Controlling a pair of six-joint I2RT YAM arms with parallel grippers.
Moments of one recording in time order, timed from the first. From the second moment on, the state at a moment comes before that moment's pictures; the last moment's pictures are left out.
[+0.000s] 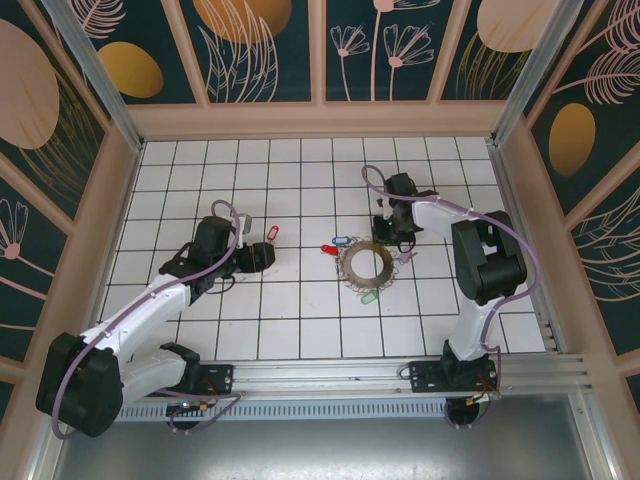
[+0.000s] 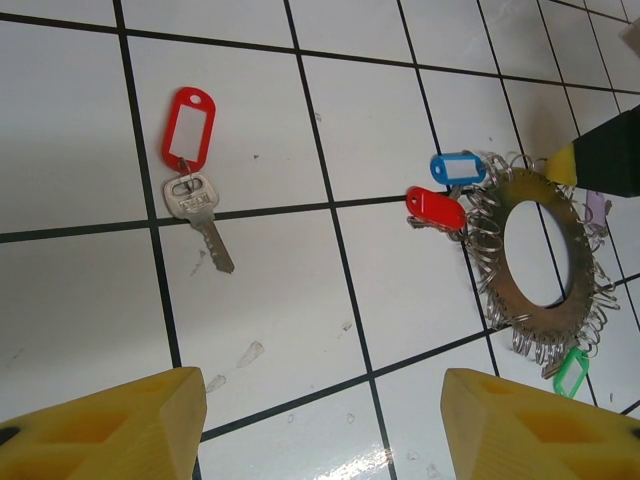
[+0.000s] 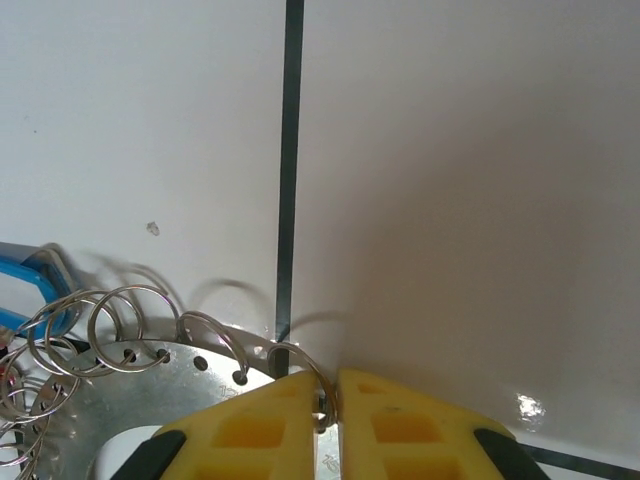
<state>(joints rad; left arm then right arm) -0.41 1.11 0.61 -0.25 0.26 -0.48 0.32 1.85 1.15 -0.57 -0.22 0.25</state>
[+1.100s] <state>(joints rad) -0.41 1.01 0.60 0.22 0.77 -0.23 0.51 1.15 0.67 -0.10 -0.57 0.04</state>
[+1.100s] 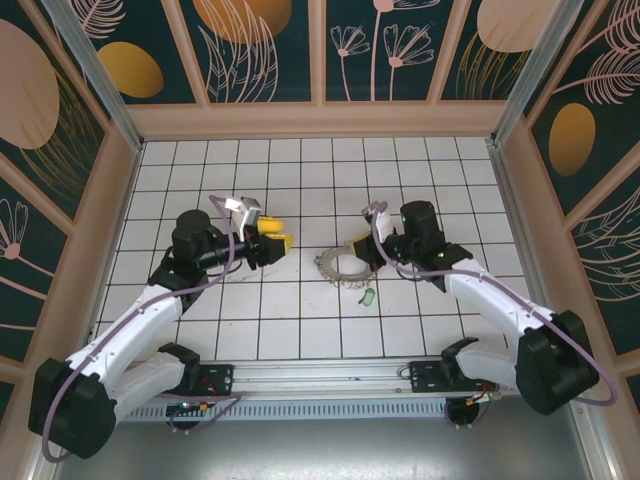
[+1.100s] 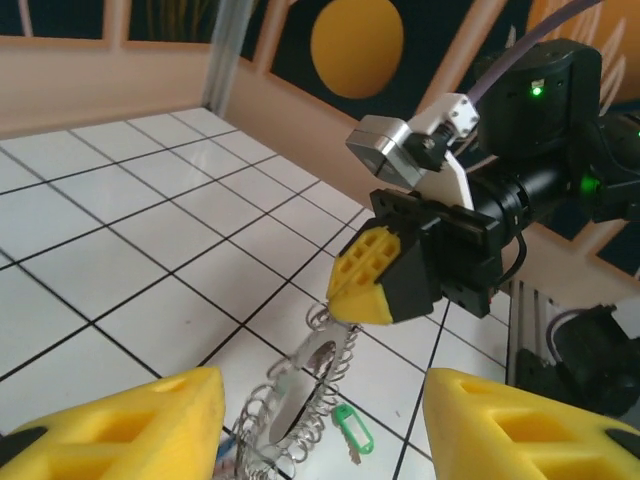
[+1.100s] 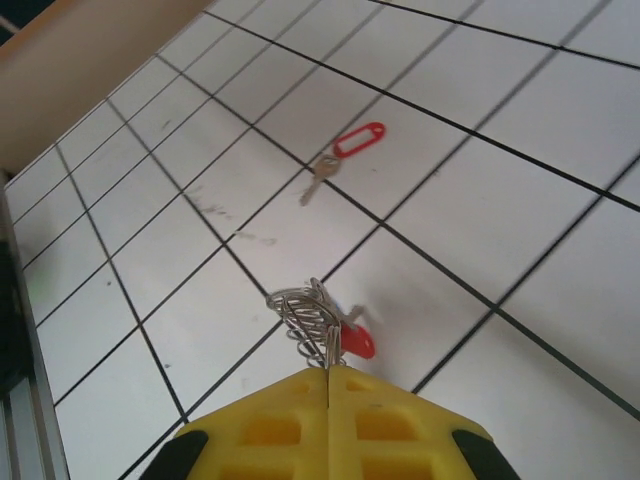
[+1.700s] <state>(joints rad) -0.63 1.20 0.61 0.16 0.89 0.29 0.78 0.91 0.51 0.05 -0.54 -0.29</state>
